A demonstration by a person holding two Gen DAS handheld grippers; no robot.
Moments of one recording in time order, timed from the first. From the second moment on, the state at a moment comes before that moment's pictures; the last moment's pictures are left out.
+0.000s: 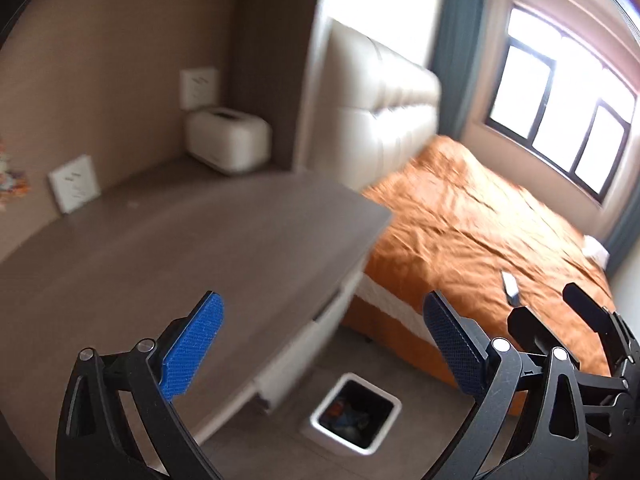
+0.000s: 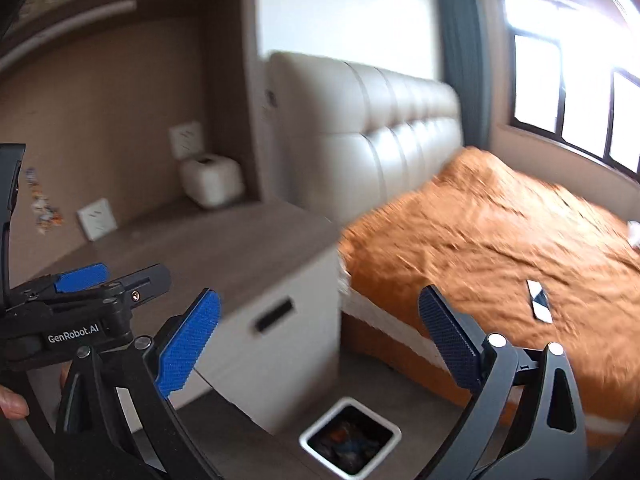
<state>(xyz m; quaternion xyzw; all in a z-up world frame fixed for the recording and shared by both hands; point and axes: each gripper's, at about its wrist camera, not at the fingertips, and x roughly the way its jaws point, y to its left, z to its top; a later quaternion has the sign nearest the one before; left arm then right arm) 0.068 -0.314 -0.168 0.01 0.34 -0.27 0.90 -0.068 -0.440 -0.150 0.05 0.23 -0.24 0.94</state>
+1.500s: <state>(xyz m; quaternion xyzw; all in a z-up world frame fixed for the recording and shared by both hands) 0.128 0.010 -0.034 0.02 0.25 -0.07 0.97 0.099 -0.163 -0.062 -0.03 0.16 -0.03 0.99</state>
